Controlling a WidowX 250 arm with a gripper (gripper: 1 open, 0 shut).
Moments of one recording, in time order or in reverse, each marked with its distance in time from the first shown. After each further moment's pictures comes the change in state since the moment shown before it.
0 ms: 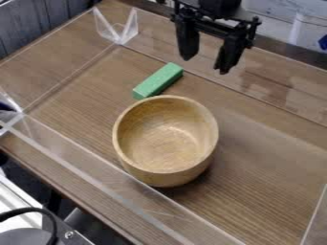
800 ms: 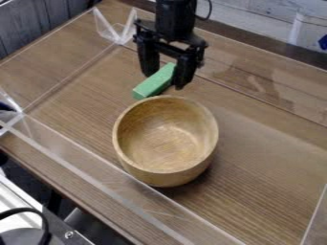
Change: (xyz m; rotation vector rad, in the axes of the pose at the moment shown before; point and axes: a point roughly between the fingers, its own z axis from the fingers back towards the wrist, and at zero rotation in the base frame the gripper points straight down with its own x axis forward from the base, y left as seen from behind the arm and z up) arm -0.006 0.061 -0.046 0.009 0.055 0.024
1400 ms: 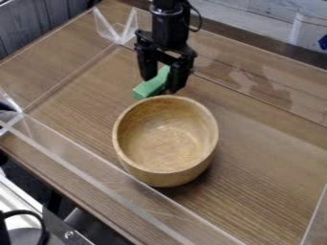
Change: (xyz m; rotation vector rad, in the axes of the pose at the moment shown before) arm 0.027 0.020 -0.030 -0.012 0.006 -0.073
